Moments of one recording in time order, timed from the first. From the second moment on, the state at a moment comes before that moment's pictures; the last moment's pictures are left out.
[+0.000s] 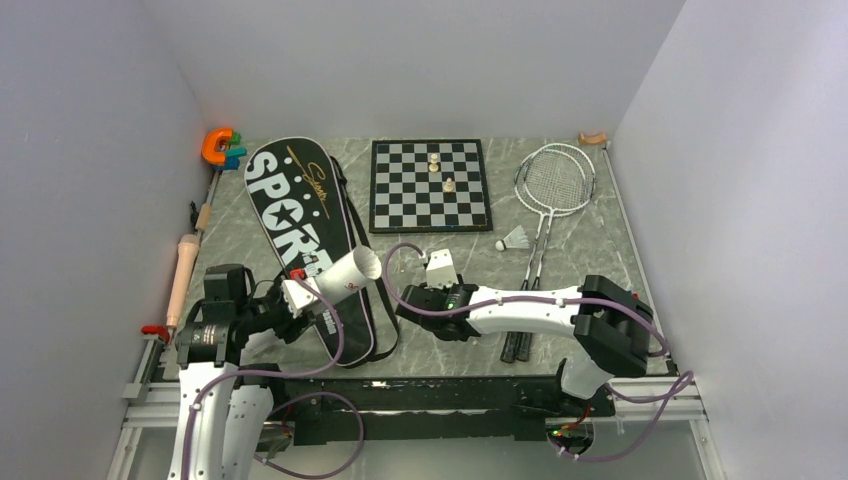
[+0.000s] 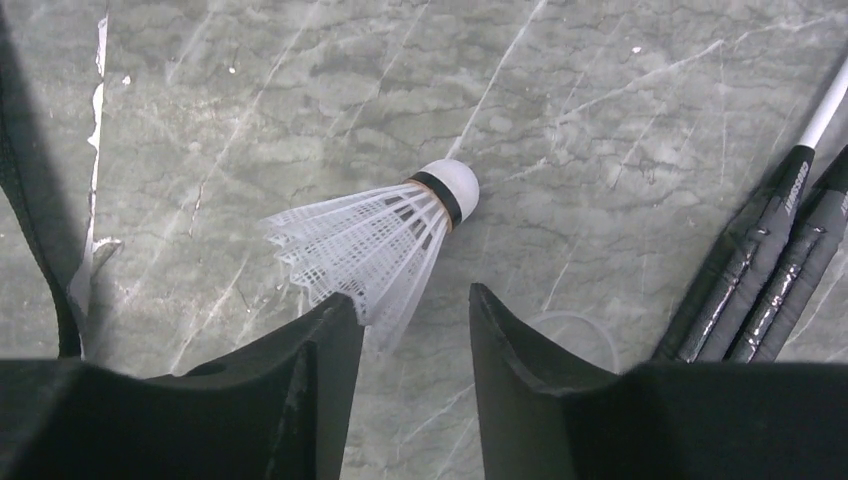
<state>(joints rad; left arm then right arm) 0.07 0.52 0.64 -0.97 0.76 0.93 1.19 1.59 0.95 -0.64 0.70 0.85</state>
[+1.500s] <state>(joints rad) 0.07 0.51 0.63 -1.07 0.84 1.22 0.87 0.88 0.95 -0.40 -0.46 0.59</state>
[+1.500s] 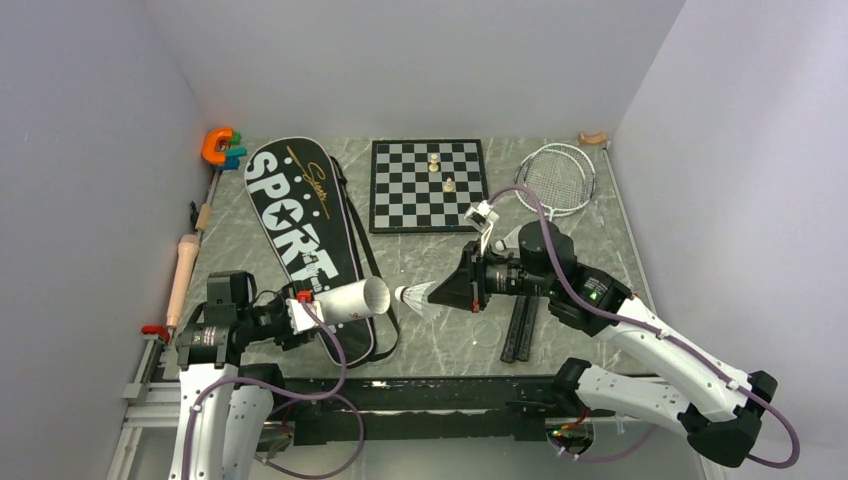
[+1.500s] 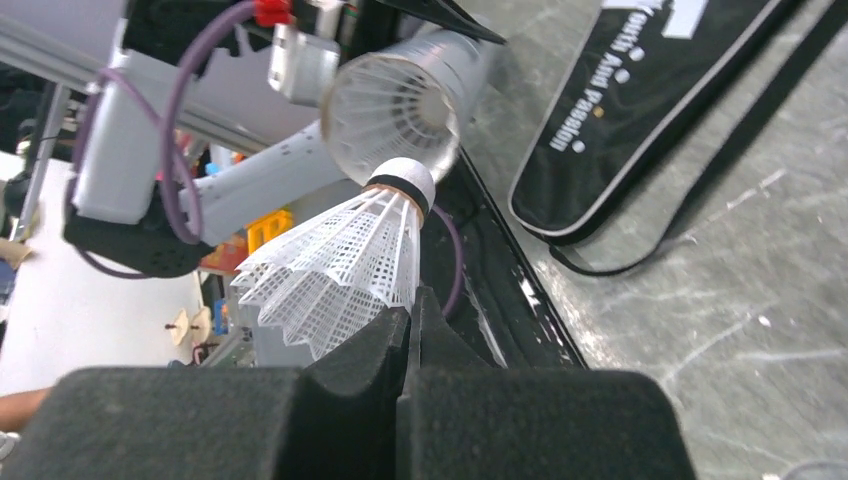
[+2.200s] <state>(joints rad) 0.07 0.51 0.63 -1.07 0.84 1.21 0.87 1.15 1.06 -0.33 -0.54 0.59</state>
